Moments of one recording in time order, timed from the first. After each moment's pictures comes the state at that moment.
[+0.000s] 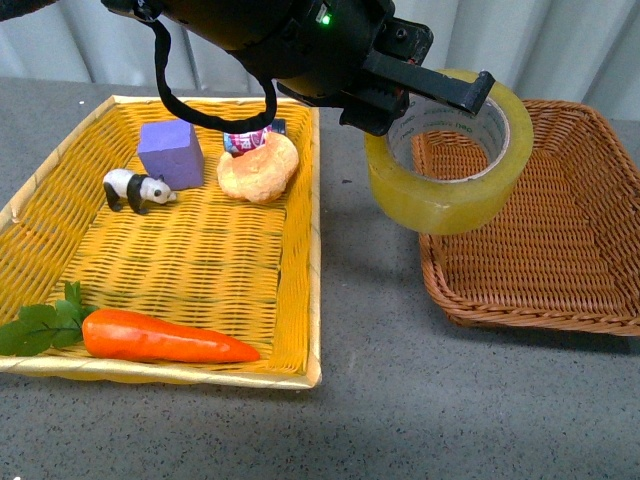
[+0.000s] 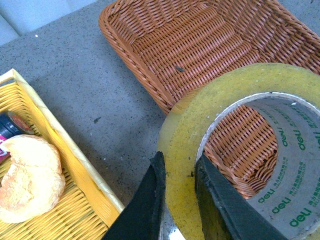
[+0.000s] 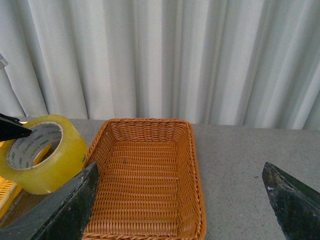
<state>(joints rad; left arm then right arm) -0.48 1.89 1.17 0.12 0.13 0.13 0.00 0.00 0.01 0.00 0.00 -0.01</state>
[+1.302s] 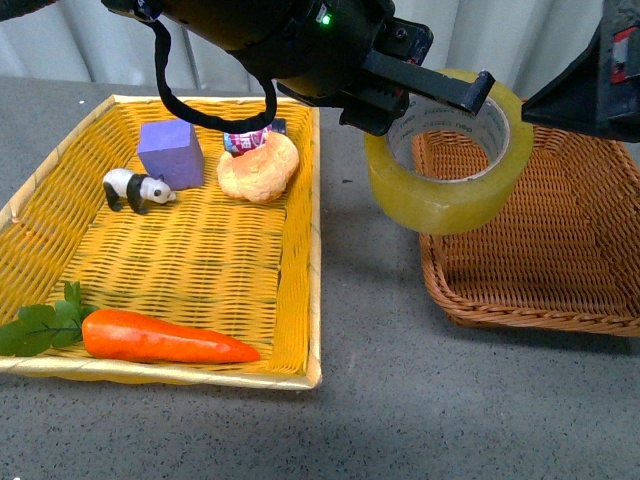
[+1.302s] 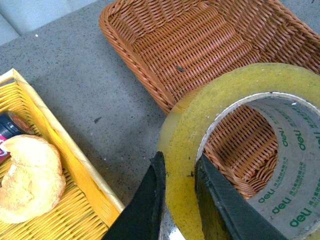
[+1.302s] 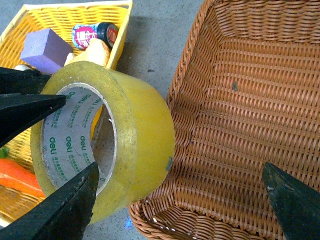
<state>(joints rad) -0.48 1.89 1.17 0.12 0.13 0.13 0.13 1.55 0.79 0.07 -0.32 0.08</state>
